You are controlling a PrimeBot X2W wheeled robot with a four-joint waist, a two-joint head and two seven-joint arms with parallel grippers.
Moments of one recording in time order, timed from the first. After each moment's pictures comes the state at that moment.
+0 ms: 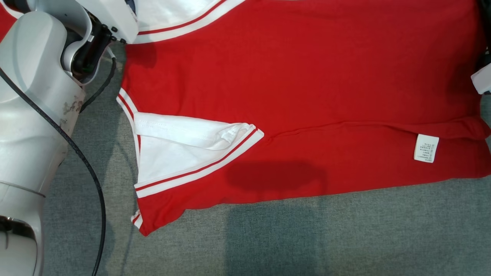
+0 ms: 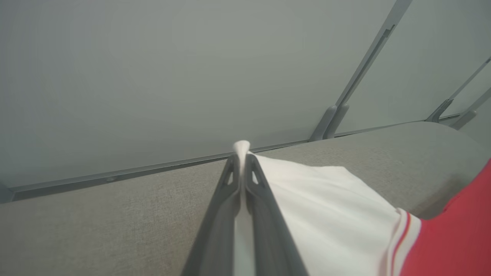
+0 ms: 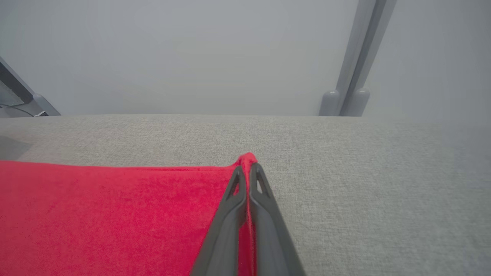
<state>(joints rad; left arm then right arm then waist) -1.24 0.30 -0.65 0.80 -0.84 -0.13 -0.03 -0.91 -0.55 0.44 0.54 0.79 0.13 -0.07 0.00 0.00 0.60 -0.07</state>
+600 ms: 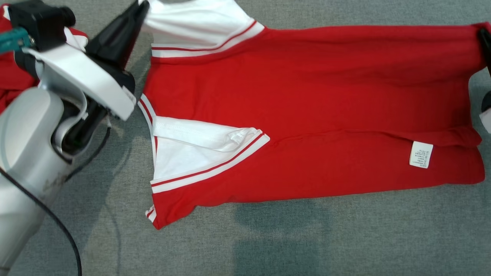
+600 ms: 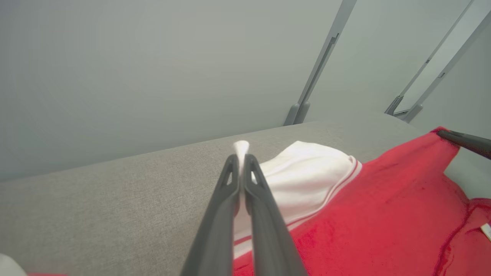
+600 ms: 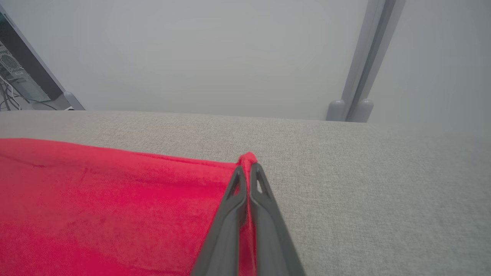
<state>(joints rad) -0.98 0.52 -0.76 0.39 -0.99 -0.12 -0.09 -0.79 -0.68 0.55 0.46 0.88 0.13 -0.17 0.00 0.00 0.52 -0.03</state>
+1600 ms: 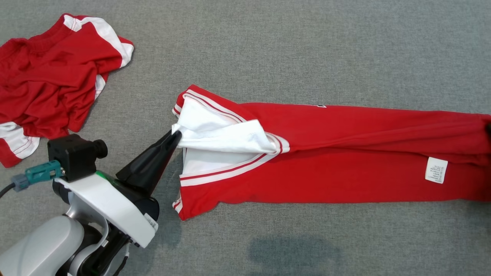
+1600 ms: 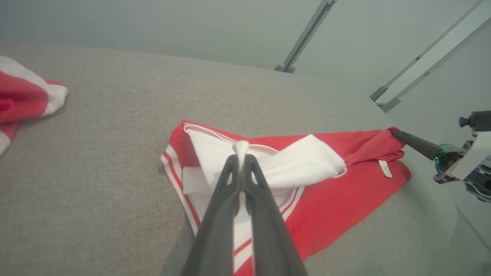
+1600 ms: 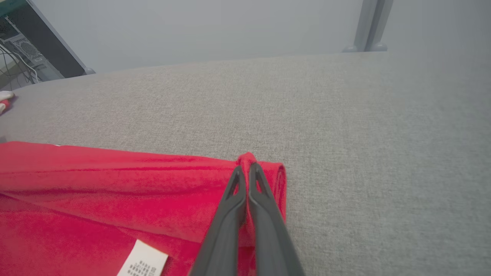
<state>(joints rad) -0.46 0.74 -0.76 -0.29 -1.14 0.19 -0.03 -0.21 -0.72 0.23 0.17 0.88 0.13 -0.12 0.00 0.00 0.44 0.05</state>
